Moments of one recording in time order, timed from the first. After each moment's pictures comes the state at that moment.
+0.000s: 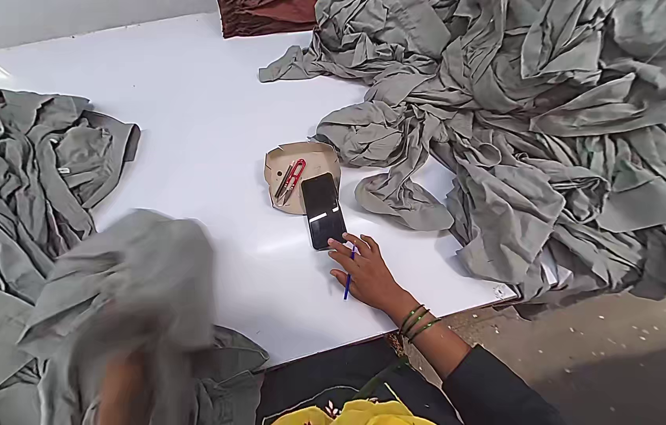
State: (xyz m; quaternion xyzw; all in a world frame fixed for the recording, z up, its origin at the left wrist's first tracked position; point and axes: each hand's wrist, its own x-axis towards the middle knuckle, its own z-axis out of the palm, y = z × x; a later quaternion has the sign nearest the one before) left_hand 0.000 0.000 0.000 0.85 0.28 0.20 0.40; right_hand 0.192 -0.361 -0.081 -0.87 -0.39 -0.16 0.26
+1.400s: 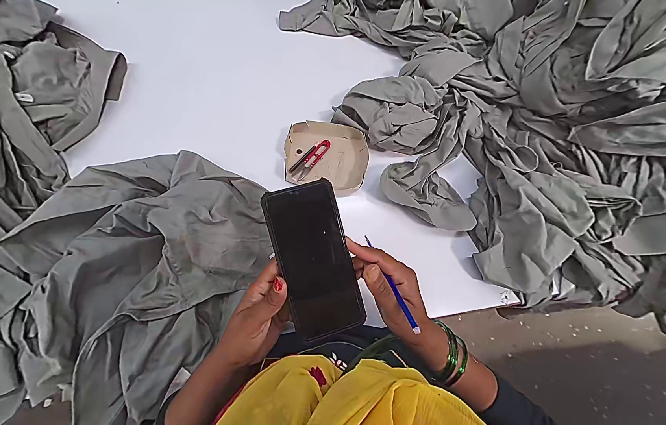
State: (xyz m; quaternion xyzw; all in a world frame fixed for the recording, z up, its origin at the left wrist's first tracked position) left_hand 0.074 -0.116 0.015 0.36 -0.06 -0.04 0.93; right_hand 0.153 -0.325 0.018 -0.62 -0.32 0.06 0.71
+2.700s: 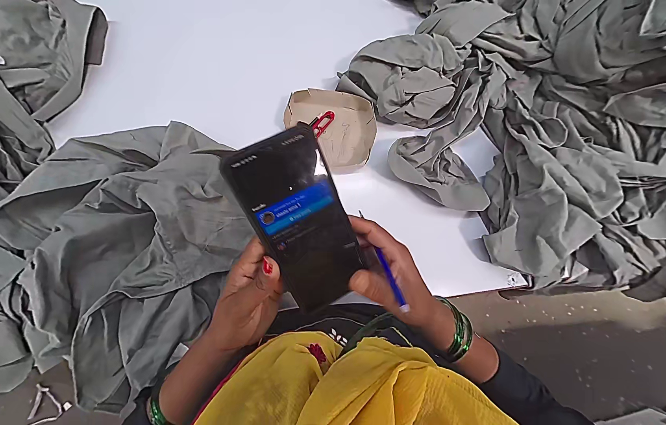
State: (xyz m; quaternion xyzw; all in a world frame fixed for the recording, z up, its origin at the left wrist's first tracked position) left_hand 0.079 -0.116 0.027 0.39 -0.10 0.02 0.92; right_hand 0.155 -0.319 0.034 -0.57 -0.31 0.18 0.74
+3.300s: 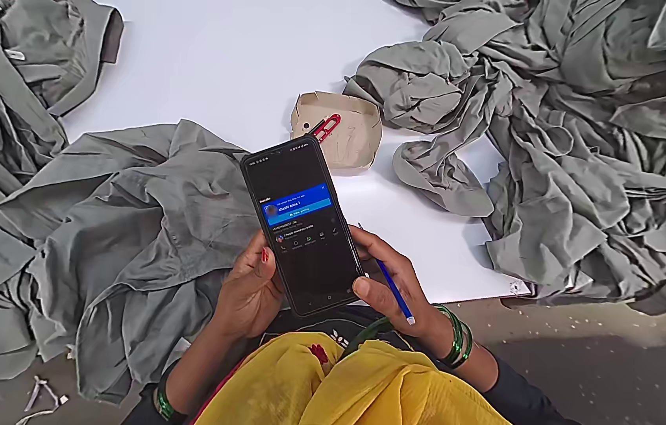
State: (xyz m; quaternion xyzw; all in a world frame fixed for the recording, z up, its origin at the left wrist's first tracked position) left_hand 0.078 -0.114 0.017 0.29 -0.07 0.01 0.95; right_hand 0.149 -0.324 0.030 -0.58 -0.35 0.18 0.72
